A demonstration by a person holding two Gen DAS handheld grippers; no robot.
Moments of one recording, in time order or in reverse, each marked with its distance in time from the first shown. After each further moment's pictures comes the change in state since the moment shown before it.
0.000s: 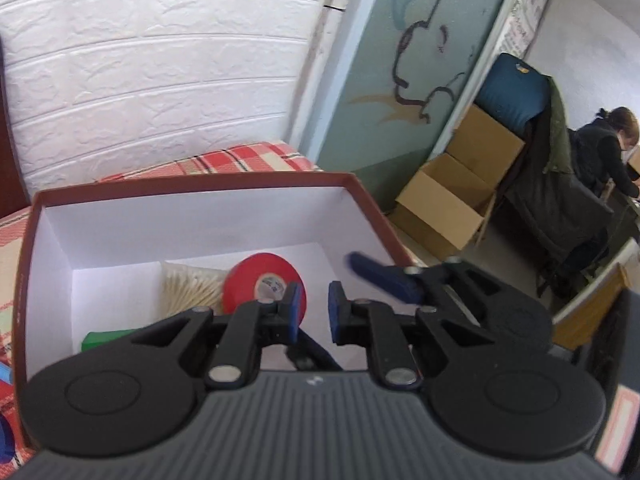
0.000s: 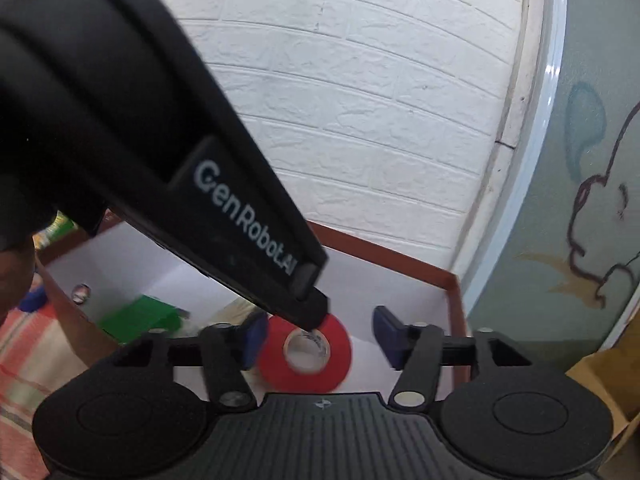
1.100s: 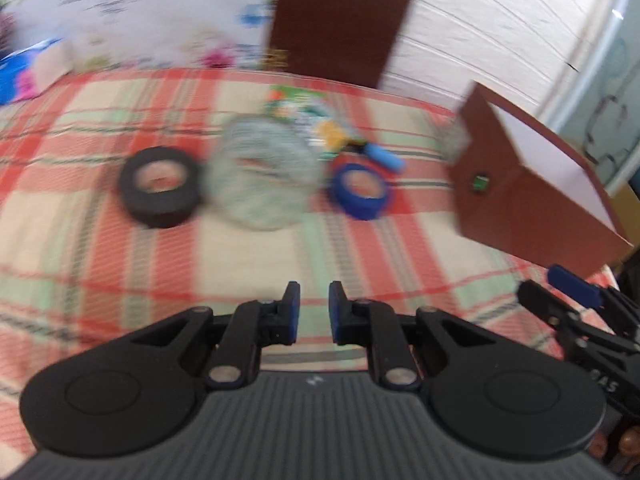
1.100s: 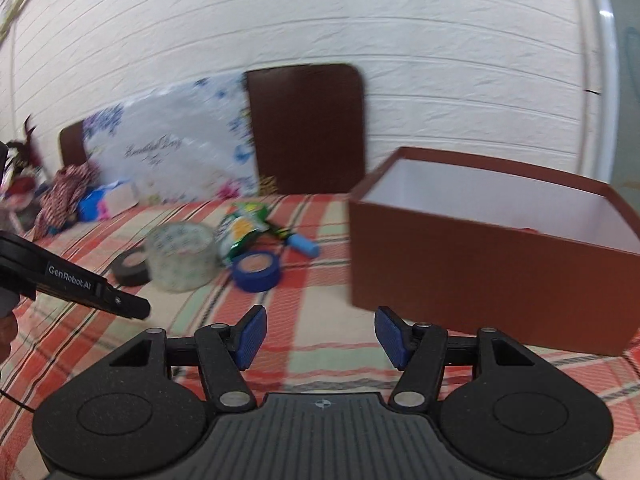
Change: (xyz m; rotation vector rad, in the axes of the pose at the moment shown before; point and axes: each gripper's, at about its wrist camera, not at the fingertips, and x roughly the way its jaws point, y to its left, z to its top) left arm -0.207 0.200 -0.211 -0.400 -0.037 0.435; right arm -0.077 0.159 -0.028 0.166 0.040 0.314
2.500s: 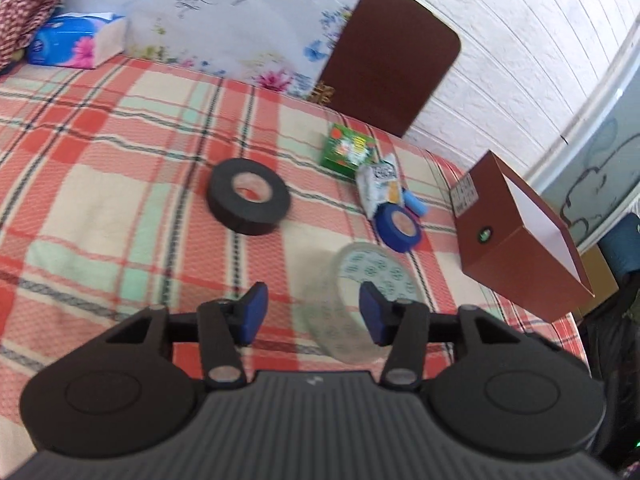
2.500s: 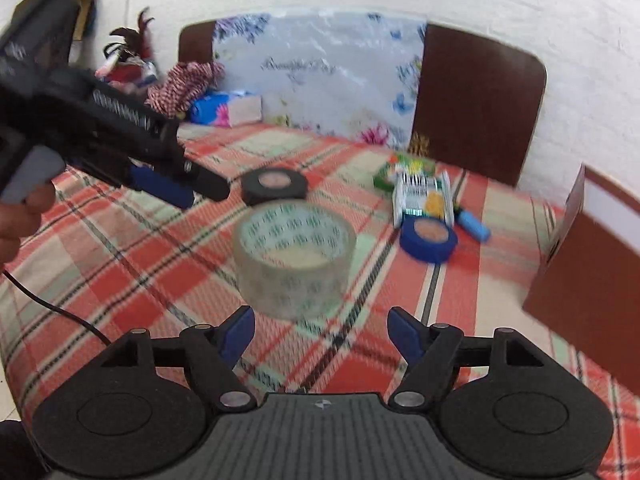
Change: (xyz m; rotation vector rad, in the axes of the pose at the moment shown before) left arm -0.037 0.069 -0.001 -0.132 -0.057 -0.150; right arm 0.022 0.106 -0.019 -0.280 0.160 0.208
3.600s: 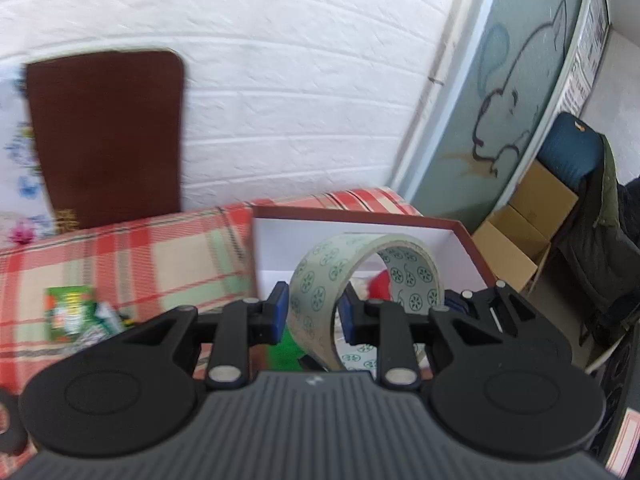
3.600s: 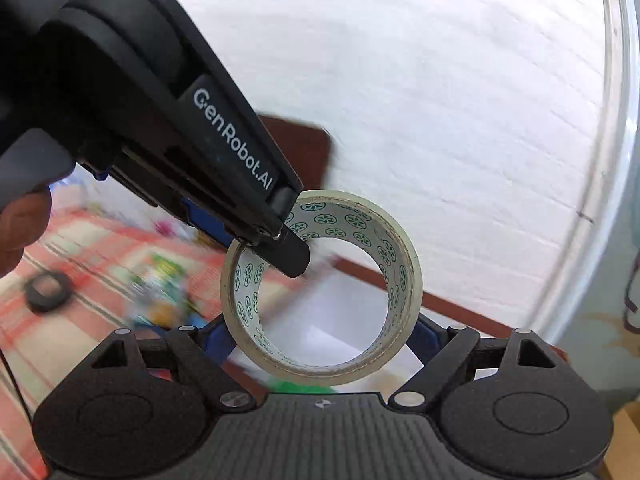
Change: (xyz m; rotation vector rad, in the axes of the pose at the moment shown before) left arm 0.122 -0.285 0.093 0.406 0.022 -0.154; right arm -0.042 -0.187 0.052 0.037 -0.183 -0.391
